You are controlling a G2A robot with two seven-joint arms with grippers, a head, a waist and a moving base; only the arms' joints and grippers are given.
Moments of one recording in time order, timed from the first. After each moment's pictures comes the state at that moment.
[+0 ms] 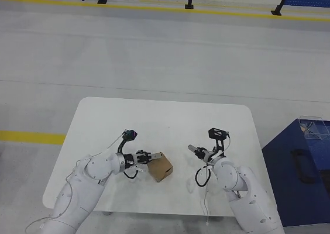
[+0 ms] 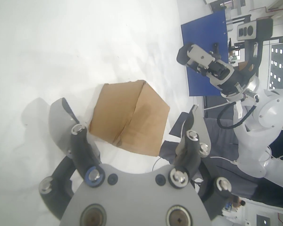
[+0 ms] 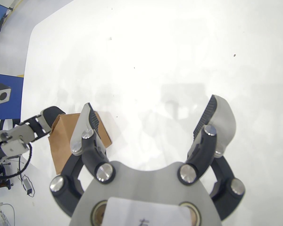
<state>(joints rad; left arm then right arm) 0.91 -1.32 -1.12 -1.07 0.34 -0.36 -0.75 -1.20 -1.27 1.25 -1.52 -0.81 0.29 0.59</state>
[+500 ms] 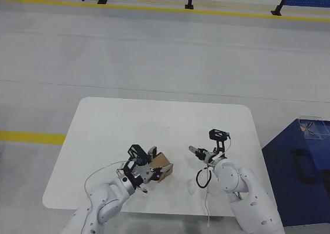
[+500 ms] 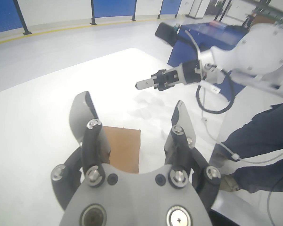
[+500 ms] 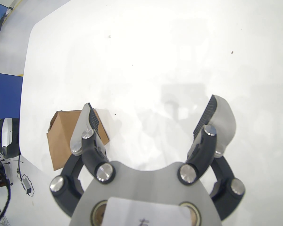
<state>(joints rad) 1.27 -1.28 -1.07 -1.54 1.27 -0.45 0.01 -1.21 -1.27 1.26 -1.52 -0.81 0.28 0.59</state>
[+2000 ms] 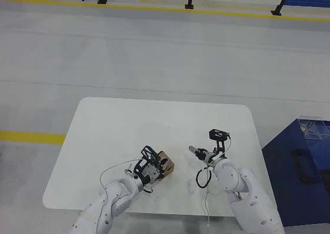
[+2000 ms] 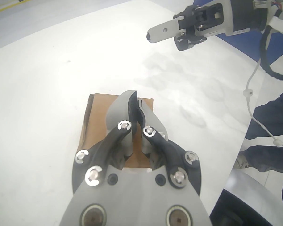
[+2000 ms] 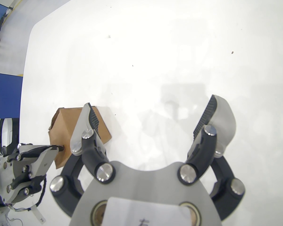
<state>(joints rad) 1.15 -1.32 -0.97 -1.35 1.25 -0.36 -0.08 -1.21 -1.27 1.26 -1.52 -0.81 0.28 0.59</state>
